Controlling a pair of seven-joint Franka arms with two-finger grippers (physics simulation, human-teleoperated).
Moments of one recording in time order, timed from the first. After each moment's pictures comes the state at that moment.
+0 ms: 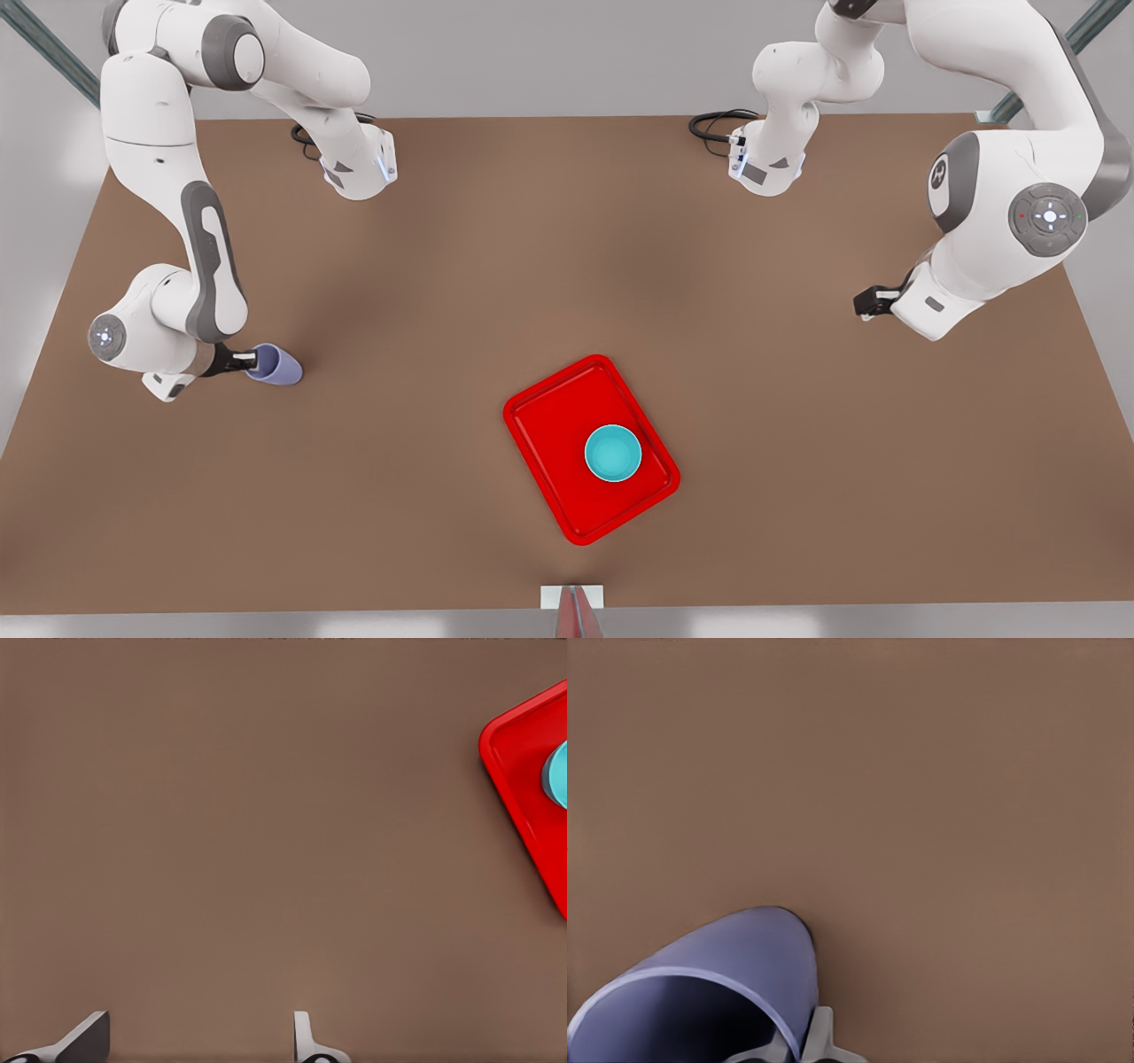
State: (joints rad) left arm -0.10 0.17 0.01 -1.47 0.10 1.51 -0.09; right arm -0.10 0.40 -0.12 -1.99 0.15 2.20 -0.47
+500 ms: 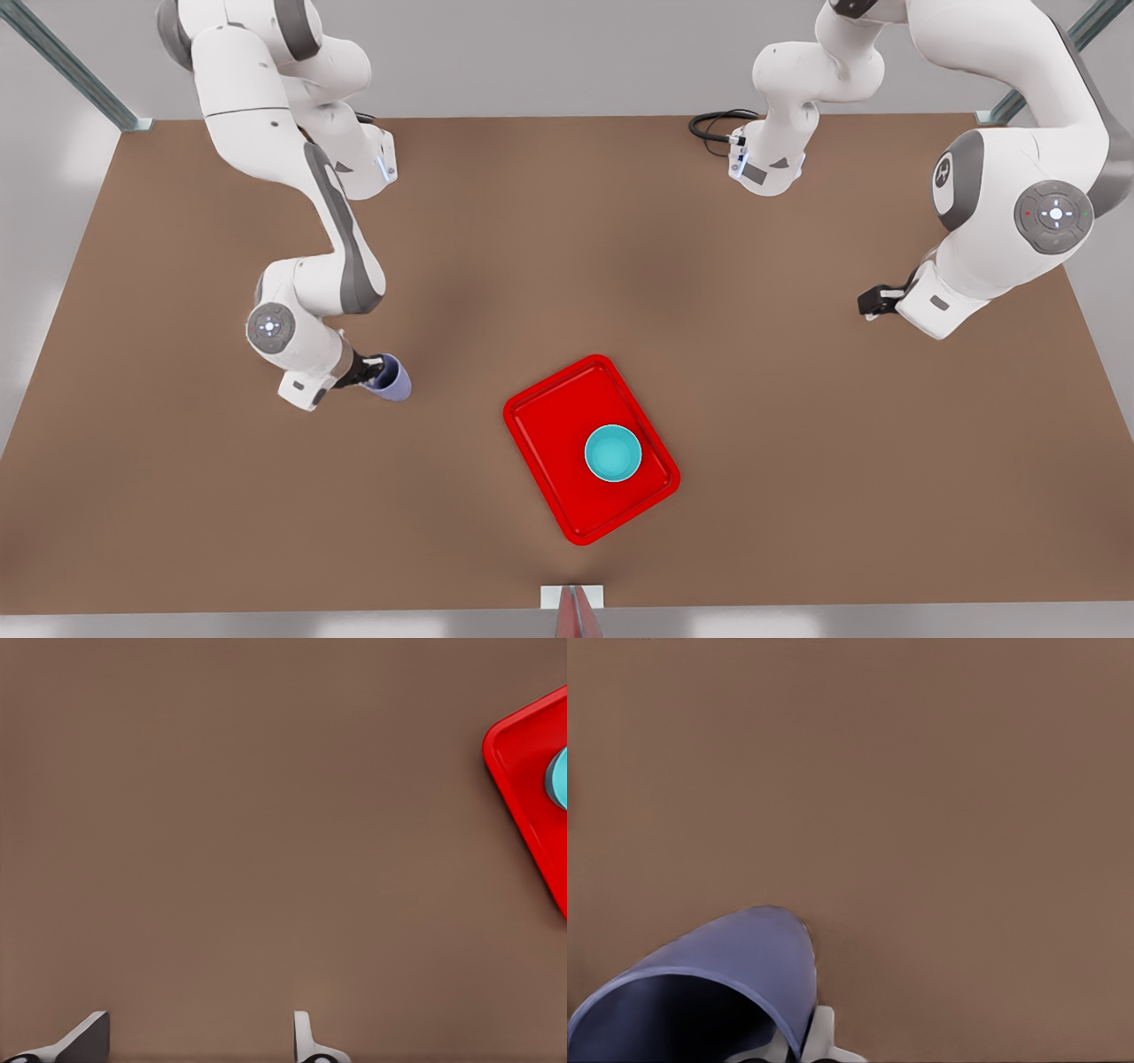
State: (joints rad) left arm -0.10 0.17 0.02 -1.47 0.10 1.51 -0.09; right arm 0.34 0.36 -0.12 -1.92 0.15 2.24 -0.16
